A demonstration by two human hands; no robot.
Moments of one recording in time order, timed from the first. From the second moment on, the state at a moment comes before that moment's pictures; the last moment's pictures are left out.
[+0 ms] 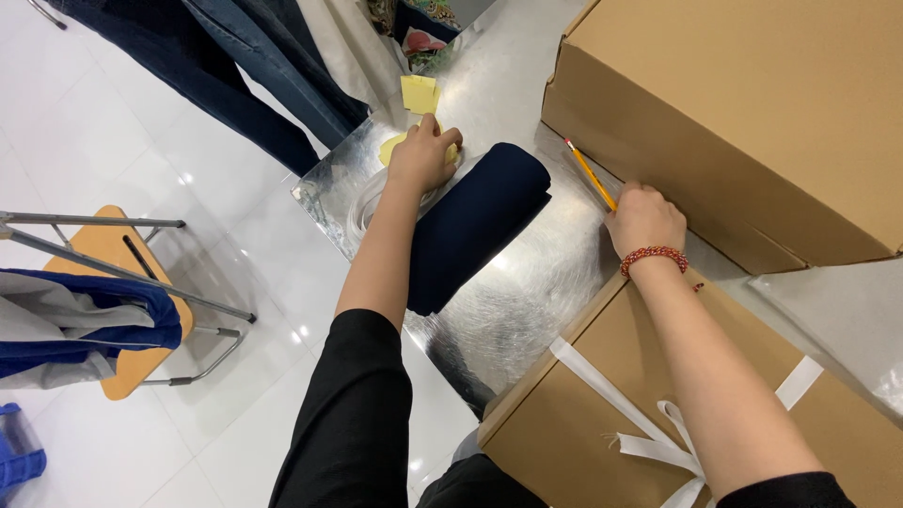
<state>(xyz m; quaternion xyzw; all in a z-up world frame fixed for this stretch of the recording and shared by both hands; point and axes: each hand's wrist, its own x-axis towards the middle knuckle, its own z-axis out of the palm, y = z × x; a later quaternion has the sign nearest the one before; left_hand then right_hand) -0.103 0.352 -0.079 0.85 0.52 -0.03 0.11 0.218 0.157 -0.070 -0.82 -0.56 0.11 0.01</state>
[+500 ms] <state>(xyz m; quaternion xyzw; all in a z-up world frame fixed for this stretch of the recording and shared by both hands) -0.113 0.351 -0.096 0.83 0.54 0.02 0.12 0.214 0.158 -0.063 -0.82 -0.55 0.12 0.02</state>
